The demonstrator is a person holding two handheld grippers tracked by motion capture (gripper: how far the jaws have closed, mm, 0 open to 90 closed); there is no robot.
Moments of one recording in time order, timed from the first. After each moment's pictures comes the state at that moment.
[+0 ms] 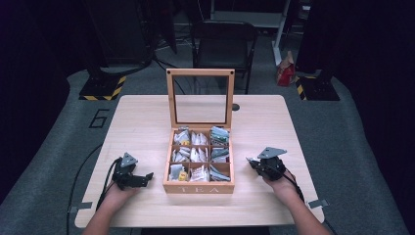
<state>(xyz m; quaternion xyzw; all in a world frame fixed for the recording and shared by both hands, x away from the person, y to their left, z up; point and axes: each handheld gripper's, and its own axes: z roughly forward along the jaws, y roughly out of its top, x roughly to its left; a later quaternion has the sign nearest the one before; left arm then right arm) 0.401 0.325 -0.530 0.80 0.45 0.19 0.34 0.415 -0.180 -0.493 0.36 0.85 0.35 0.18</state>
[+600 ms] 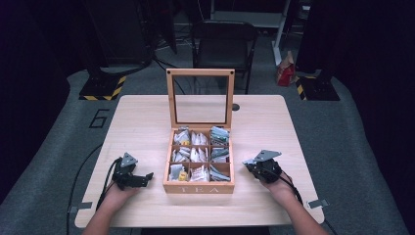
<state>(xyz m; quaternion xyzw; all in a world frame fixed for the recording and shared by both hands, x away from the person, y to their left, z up) 0.401 0.325 -0.530 0.80 0.45 0.19 0.34 0.414 -0.172 -0.501 0.34 0.86 0.33 0.18</state>
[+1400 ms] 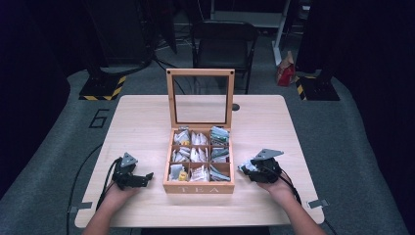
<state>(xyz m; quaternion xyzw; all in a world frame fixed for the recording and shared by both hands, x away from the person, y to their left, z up) 0.401 0.325 -0.530 0.80 0.45 0.19 0.34 0.411 -0.170 -0.494 0.37 0.84 0.36 0.16</state>
